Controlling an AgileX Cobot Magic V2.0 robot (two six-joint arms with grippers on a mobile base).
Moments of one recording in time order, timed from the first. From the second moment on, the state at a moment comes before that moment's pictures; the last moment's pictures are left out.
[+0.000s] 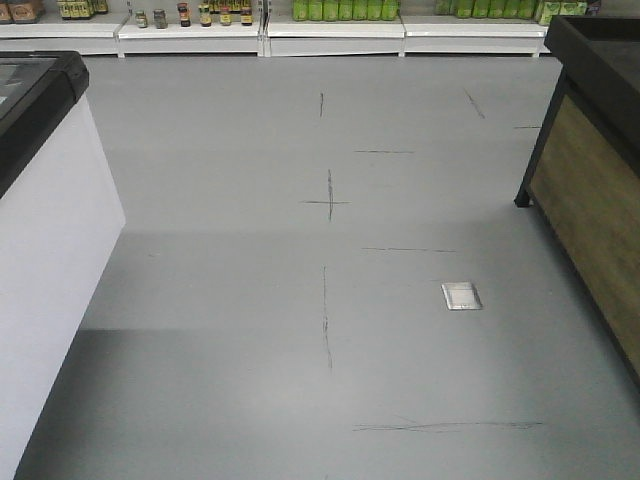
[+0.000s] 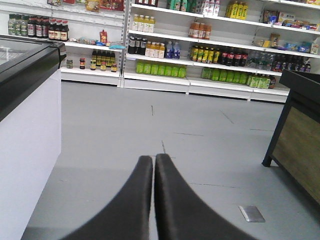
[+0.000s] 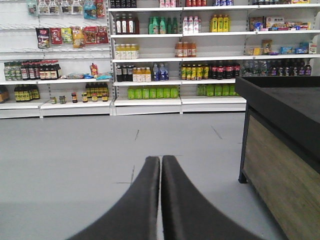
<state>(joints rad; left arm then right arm) -0.04 -0.01 0.03 -0.03 0.14 -0.14 -0.02 -0.01 0.03 -0.22 0.05 0.18</state>
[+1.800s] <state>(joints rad) -0.04 -0.01 0.03 -0.03 0.14 -0.14 -0.02 -0.01 0.03 -0.22 0.05 0.18</state>
